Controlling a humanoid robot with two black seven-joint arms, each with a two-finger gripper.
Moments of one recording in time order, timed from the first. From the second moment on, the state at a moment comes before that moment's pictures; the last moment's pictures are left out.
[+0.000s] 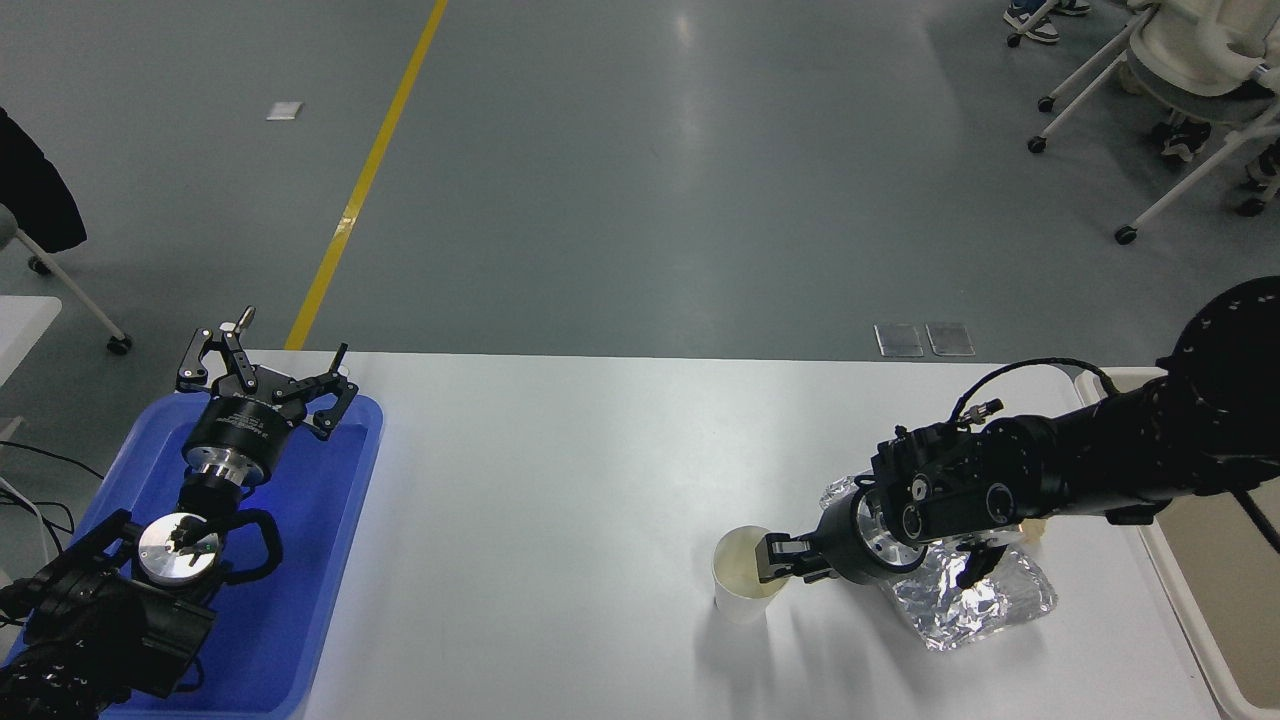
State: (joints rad) left arm -0.56 0.26 -1.02 -0.40 -0.29 -0.68 -0.10; right arm 1.45 -0.11 -1.05 1.21 -0.27 0.11 0.12
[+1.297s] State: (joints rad) left arm -0.56 0.26 -1.03 -0.40 -0.29 -0.68 -0.10; right arm 2.15 -0.48 -1.06 1.28 -0.28 0.42 0.14
